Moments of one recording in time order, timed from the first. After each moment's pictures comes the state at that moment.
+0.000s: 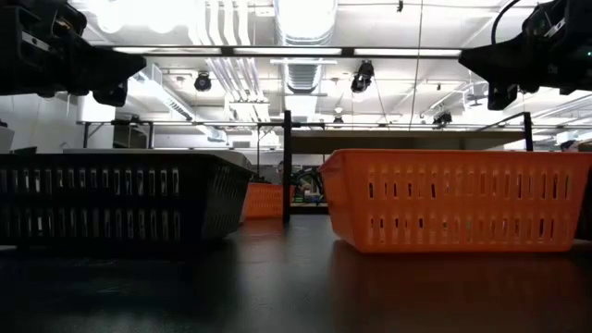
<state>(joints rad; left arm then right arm) 0.00 0.06 0.00 0.12 0.00 0.09 -0.05 0.11 0.01 0.26 0.08 0.09</state>
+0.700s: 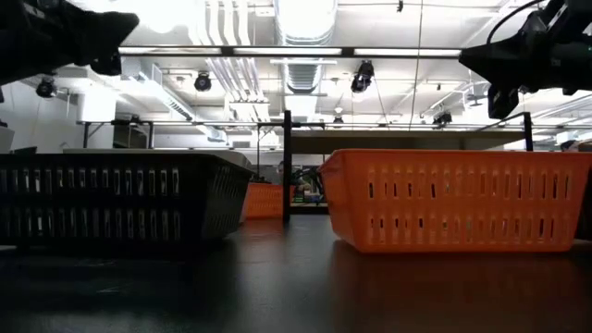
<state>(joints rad) 0.00 0.06 0.01 0.40 -0.01 0.24 -0.05 0.11 0.01 0.27 0.08 0.31</state>
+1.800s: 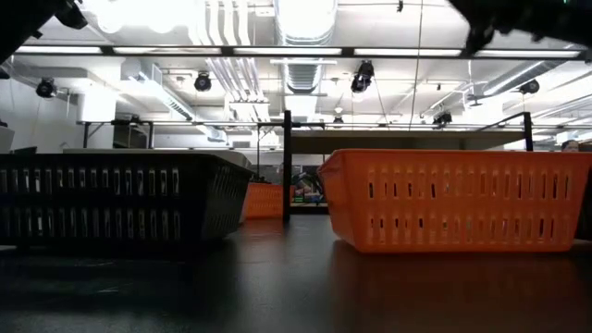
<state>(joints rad) 0.00 0.06 0.01 0.88 -0.02 0.44 -0.02 0.64 0.27 0.56 -0.03 -0.08</state>
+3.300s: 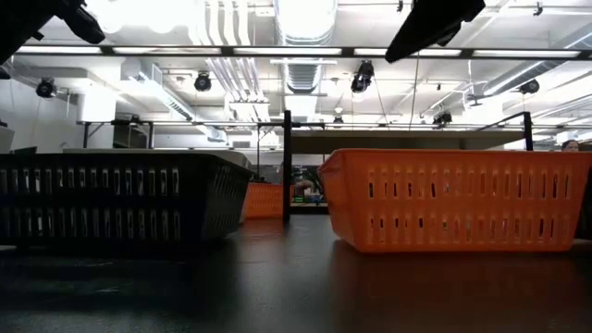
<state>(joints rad) 0.00 0.08 0.01 0.88 0.00 -0.02 0.40 1.43 1.14 -0.65 0.50 0.36</state>
